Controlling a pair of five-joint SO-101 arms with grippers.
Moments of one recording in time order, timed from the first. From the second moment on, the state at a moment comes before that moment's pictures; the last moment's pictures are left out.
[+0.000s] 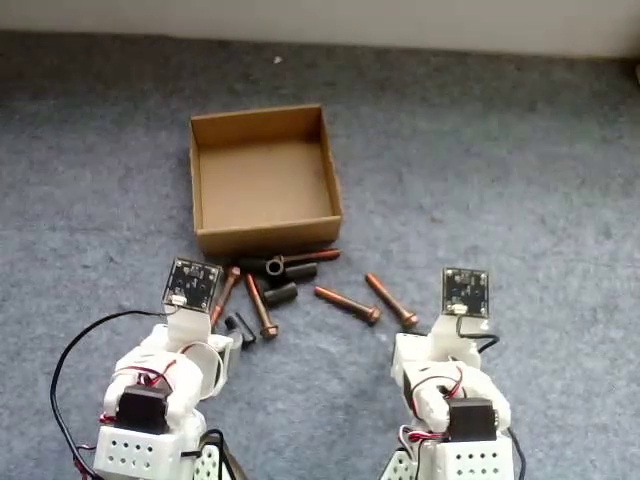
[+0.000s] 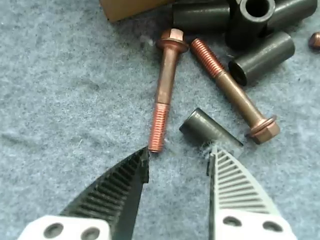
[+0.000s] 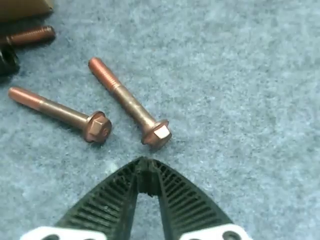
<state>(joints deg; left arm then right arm) 3.1 -104.0 97.3 74.9 2.6 -9.1 -104.2 95.7 70.5 -4.6</state>
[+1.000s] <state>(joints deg) 4.9 -104.0 97.3 75.0 2.5 -9.1 -104.2 95.7 70.5 -4.6</state>
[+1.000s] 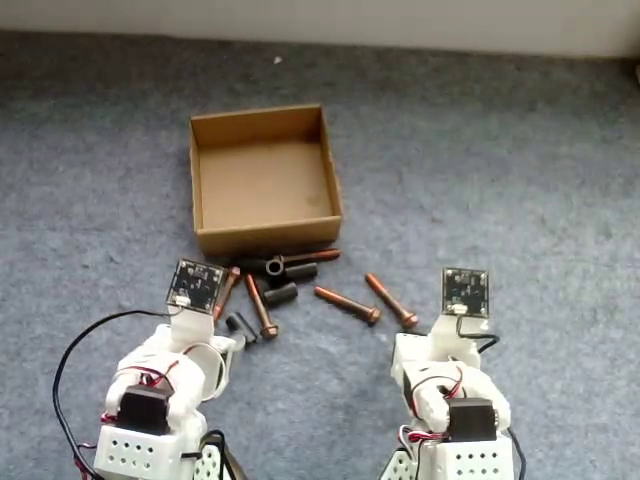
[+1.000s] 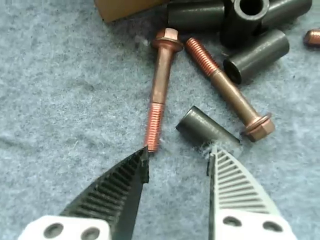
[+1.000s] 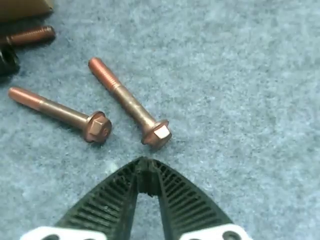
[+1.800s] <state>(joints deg) -0.5 -104.0 90.3 77.9 1.9 -4.3 -104.3 82.8 71.8 21.3</state>
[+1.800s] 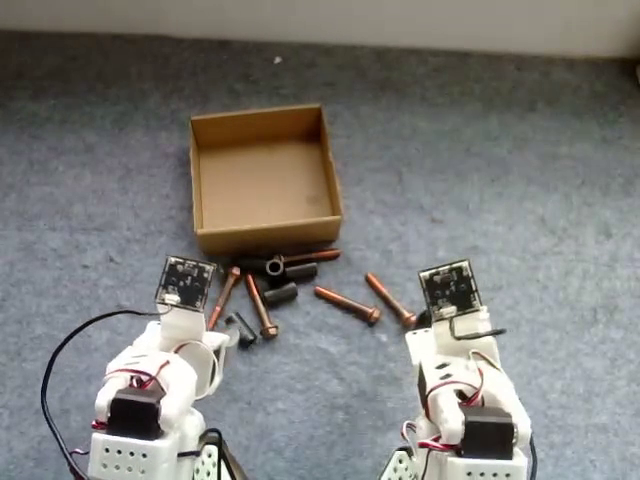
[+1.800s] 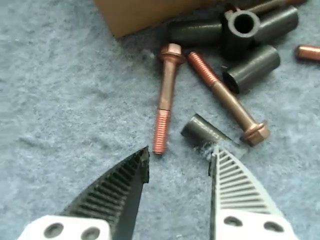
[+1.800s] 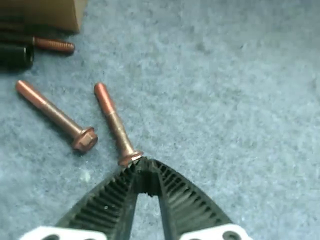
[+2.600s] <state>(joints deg) -23.6 -104.0 90.3 70.7 1.9 -23.3 -63.2 49.5 71.8 28.6</state>
